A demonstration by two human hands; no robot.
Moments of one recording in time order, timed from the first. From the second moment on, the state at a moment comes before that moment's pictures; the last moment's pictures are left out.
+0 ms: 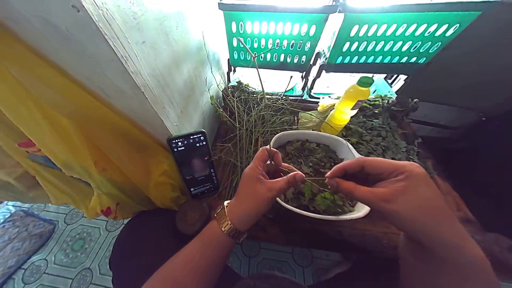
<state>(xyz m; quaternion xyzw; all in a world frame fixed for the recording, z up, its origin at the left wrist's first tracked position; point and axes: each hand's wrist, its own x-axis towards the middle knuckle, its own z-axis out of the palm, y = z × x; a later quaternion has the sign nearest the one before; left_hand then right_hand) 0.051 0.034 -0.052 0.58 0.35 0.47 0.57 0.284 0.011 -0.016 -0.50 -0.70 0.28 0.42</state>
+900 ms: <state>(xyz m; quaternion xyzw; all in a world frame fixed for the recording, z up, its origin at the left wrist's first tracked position) 0.067 0.020 -0.055 0.47 0.34 0.56 0.59 0.223 -0.004 -0.041 -0.49 -0.52 0.39 0.58</state>
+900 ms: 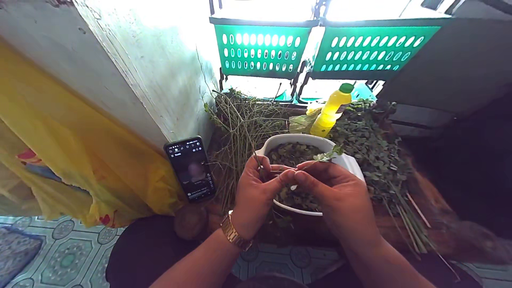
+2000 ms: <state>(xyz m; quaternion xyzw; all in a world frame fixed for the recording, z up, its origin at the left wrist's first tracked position) 0.052 0.031 -0.046 0.49 0.37 0.58 0.53 0.272 0.013 -0.035 -0.49 -0.71 0.10 0.49</state>
